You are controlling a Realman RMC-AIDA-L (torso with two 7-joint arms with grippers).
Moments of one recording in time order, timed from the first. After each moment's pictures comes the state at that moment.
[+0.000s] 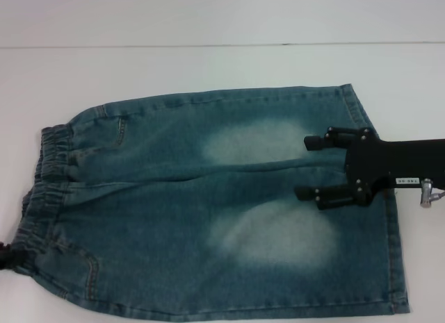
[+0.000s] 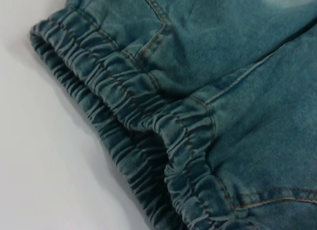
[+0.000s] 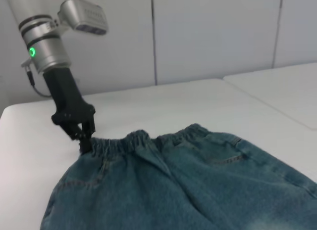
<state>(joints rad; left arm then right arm) -0.44 -2.06 0.50 1.06 2.72 1.68 -1.80 0.47 2.09 -0.86 -0.86 -1.99 -1.57 1.31</state>
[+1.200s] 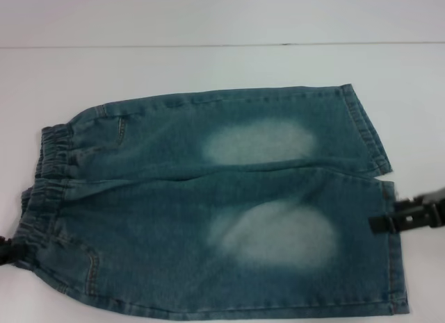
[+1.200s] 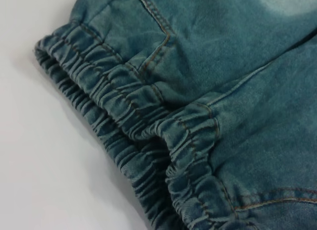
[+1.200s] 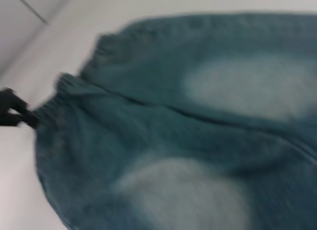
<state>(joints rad) -0.44 -2.08 0.50 1.07 2.71 1.65 -1.78 0.38 2.09 -0.84 -1.30 -2.33 -1.81 2.31</state>
